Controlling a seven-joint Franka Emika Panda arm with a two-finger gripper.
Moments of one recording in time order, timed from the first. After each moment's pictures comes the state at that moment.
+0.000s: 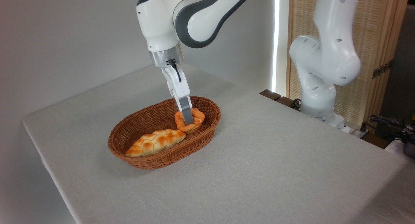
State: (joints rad) arm -0.27 -0.18 -0.16 -2.27 0.00 2.01 0.68
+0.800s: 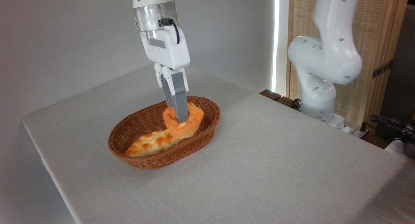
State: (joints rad) arm -0.18 -0.18 0.01 -1.96 0.26 1.84 0.76
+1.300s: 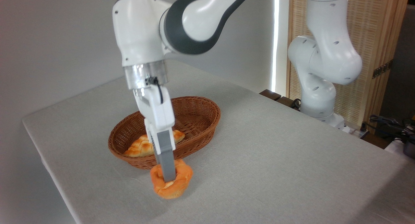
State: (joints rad) arm -0.18 0.06 0.08 -1.96 0.37 2.14 0.76
